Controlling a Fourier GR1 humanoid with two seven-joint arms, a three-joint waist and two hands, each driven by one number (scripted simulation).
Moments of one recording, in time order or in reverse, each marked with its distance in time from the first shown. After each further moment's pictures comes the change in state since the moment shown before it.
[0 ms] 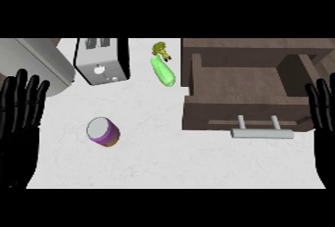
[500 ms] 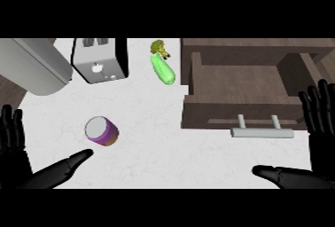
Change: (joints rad) left arm 0.162 -0.101 -0.015 -0.030 -0.177 0.380 0.162; right arm 0.038 0.019 -0.008 0.025 -0.001 -0.032 0.106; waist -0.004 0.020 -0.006
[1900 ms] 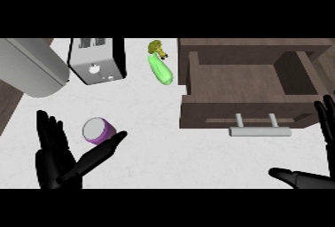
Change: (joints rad) left arm -0.043 -0.015 -0.221 0.224 -0.141 0.428 0.202; right arm 0.053 -0.019 -0.098 -0.029 -0.053 0.042 0.092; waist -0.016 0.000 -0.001
